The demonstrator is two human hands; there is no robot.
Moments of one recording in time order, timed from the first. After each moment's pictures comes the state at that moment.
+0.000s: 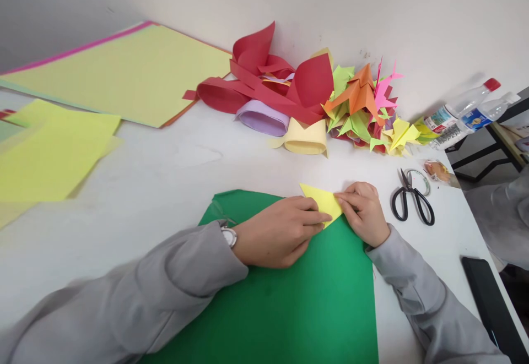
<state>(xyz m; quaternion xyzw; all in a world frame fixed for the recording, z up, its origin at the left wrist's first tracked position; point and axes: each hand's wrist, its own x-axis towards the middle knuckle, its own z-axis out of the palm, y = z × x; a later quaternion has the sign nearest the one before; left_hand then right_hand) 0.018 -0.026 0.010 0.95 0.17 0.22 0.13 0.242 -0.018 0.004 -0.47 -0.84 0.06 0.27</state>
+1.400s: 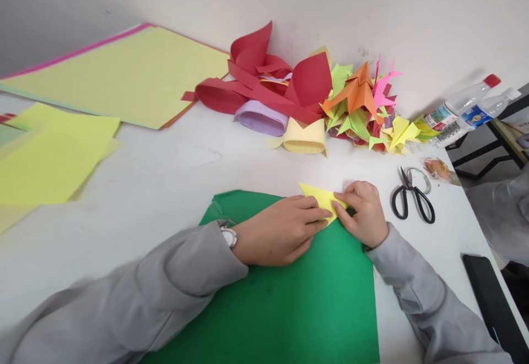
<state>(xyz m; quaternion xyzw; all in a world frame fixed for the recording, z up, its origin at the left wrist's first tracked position) 0.020 -0.025 0.013 0.96 0.17 0.18 0.11 0.240 -0.021 0.003 -0.47 -0.85 -0.01 0.25</state>
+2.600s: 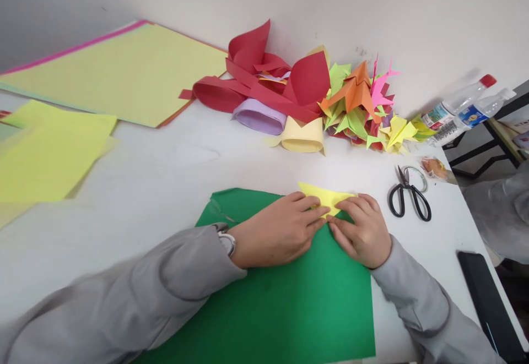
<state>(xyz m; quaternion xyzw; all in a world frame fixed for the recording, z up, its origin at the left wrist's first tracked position) 0.023 -0.031 0.017 0.97 0.19 0.13 0.03 0.242 -0.053 0.013 -0.37 -0.90 -0.09 0.20</state>
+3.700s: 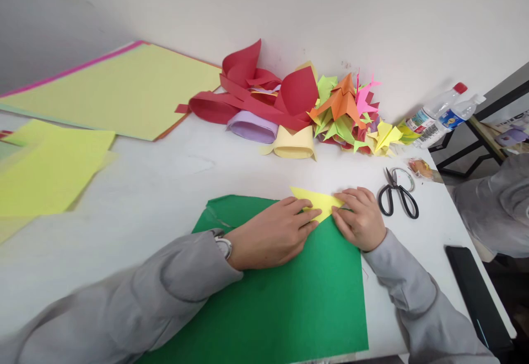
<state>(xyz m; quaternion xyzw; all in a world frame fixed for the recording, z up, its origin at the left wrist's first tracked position) 0.024 -0.033 0.018 0.97 0.19 0.16 0.00 0.263 -0.037 0.009 -0.39 -0.89 -0.11 0.22</state>
